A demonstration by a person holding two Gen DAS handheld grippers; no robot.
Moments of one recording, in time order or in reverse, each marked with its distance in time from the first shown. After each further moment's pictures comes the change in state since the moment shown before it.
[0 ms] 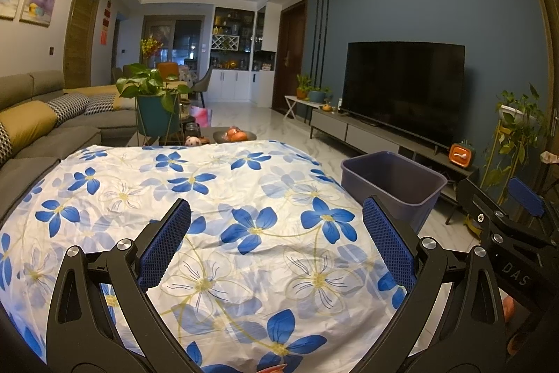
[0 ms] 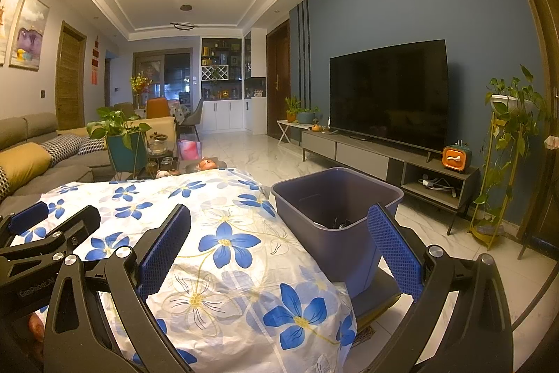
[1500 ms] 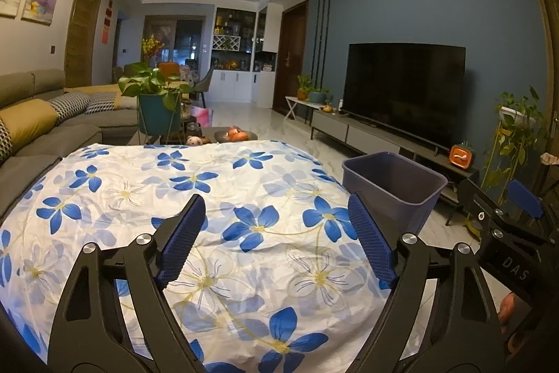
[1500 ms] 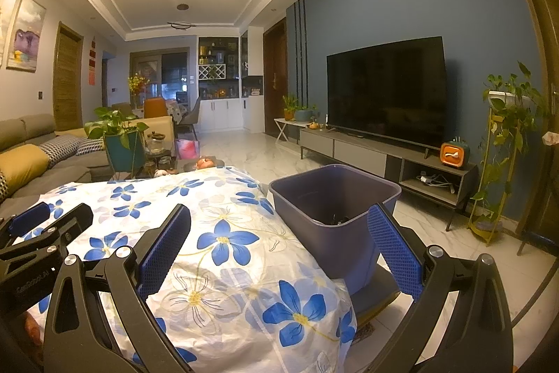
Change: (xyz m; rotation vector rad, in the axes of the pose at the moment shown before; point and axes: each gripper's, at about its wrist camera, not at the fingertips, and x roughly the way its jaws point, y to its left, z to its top) left arm 0.000 -0.006 -0.006 0.001 -0.005 0.005; right arm -0.001 0.002 -0.003 0.008 0.003 -0.011
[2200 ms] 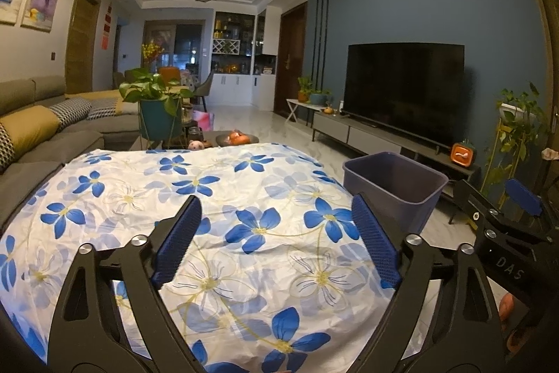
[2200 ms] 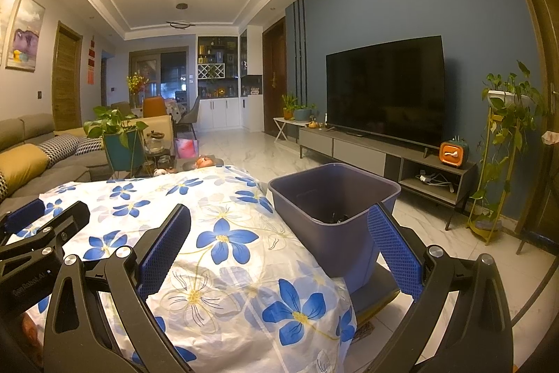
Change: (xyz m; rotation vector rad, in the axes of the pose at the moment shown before) left arm -0.004 -0.005 -0.001 0.015 -0.016 0.009; right arm -0.001 0.000 0.000 0.003 0.002 0.000
